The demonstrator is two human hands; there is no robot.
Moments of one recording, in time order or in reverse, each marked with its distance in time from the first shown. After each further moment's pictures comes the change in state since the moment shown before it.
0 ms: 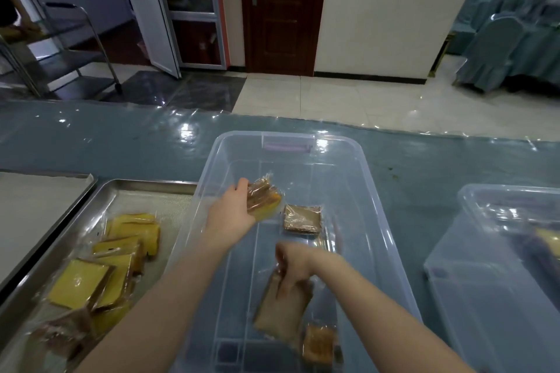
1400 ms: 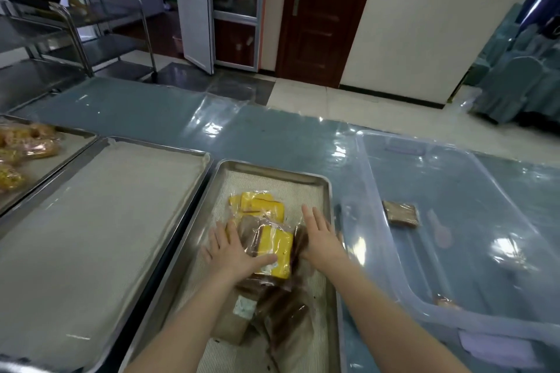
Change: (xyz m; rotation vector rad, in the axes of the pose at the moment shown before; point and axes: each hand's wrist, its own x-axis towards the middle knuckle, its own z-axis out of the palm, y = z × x) left_hand -0.142 -0.325 -0.071 -0.128 -0.296 -0.370; right_hand 0.083 -0.265 0.113 0.012 0.507 0.149
